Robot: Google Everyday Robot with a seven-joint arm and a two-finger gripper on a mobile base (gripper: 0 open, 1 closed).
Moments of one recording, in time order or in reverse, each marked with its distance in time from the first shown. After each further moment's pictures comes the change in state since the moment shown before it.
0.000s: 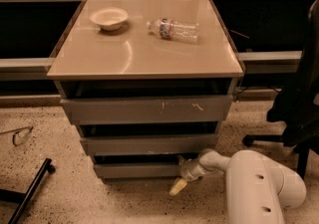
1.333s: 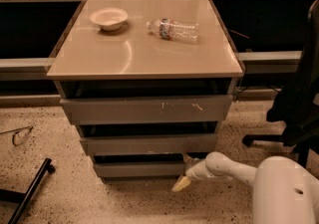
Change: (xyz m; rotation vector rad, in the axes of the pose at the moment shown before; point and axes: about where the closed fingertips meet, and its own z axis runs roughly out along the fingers) arm -0.024 -0.007 -0.050 0.165 -0.077 -0.061
